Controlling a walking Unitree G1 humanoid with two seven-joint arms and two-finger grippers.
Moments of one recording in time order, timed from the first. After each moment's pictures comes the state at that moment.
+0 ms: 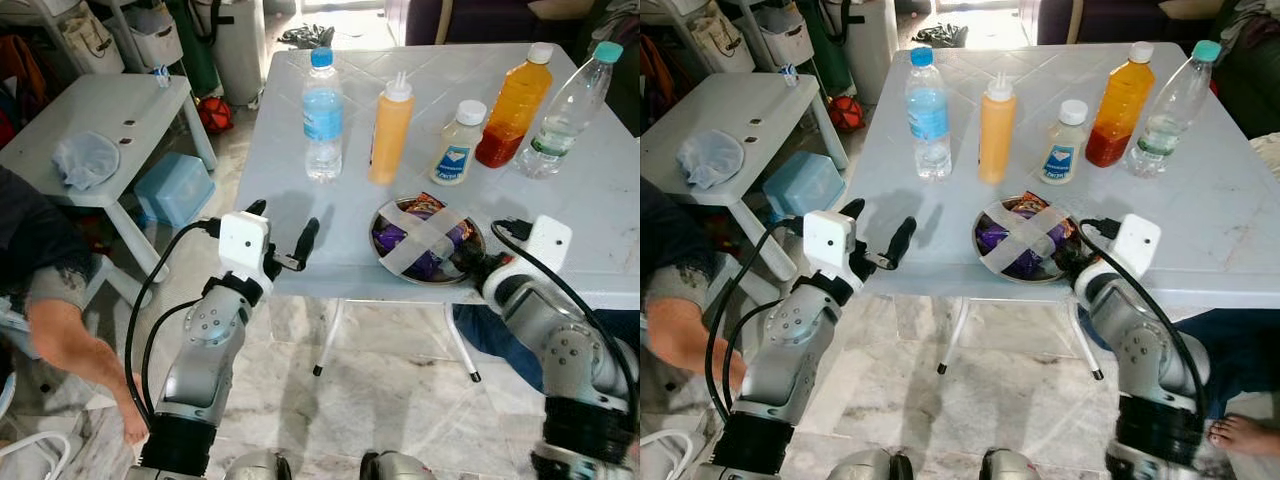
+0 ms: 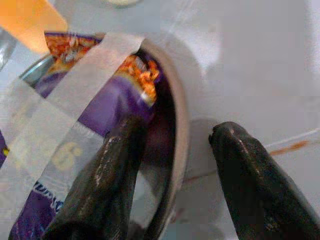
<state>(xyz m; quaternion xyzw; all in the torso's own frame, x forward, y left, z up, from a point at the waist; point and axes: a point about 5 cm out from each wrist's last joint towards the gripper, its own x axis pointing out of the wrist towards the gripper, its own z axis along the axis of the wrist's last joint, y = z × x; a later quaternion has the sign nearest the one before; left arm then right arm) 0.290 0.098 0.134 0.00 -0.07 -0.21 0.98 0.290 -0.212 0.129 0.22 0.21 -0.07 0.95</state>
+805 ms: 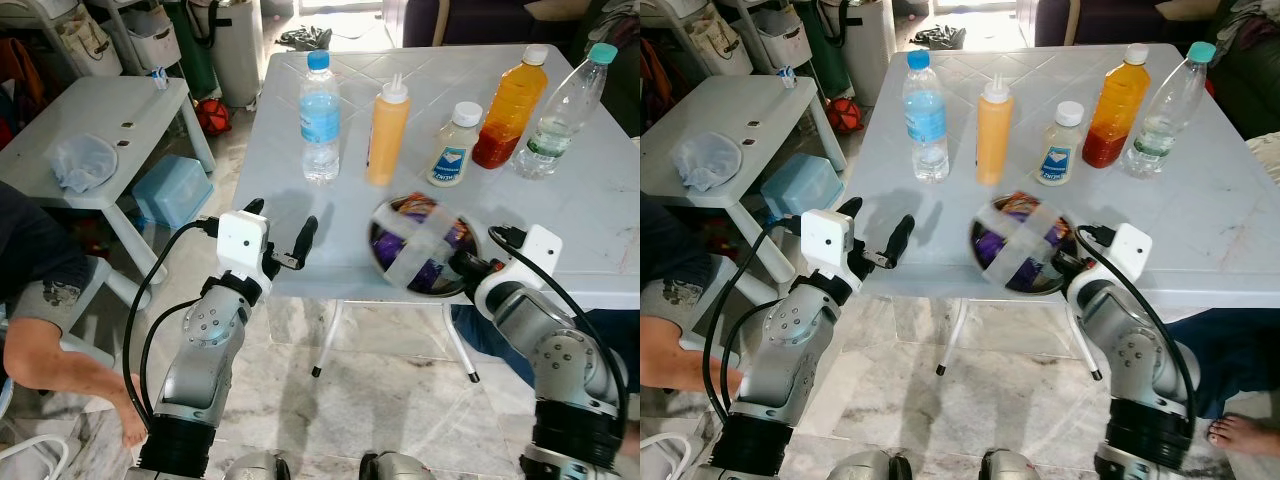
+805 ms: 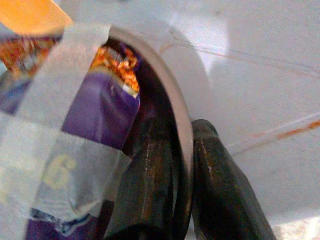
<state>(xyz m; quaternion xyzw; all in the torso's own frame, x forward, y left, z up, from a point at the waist) 0.288 0.100 0.135 0.00 -0.07 -0.20 0.98 0.288 -0.203 0.122 0.25 0.21 -0.05 0.94</state>
